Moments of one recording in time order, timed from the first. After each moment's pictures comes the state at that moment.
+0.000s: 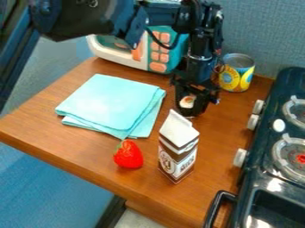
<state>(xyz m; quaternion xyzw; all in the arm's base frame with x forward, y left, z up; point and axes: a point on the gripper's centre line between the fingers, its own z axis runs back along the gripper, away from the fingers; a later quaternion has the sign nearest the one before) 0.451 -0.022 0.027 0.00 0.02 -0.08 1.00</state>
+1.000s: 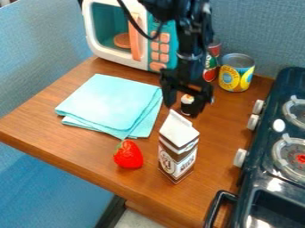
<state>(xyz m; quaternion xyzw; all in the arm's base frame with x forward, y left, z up) 0.418 -0.014 0.053 0.01 -0.03 -0.02 1.00</state>
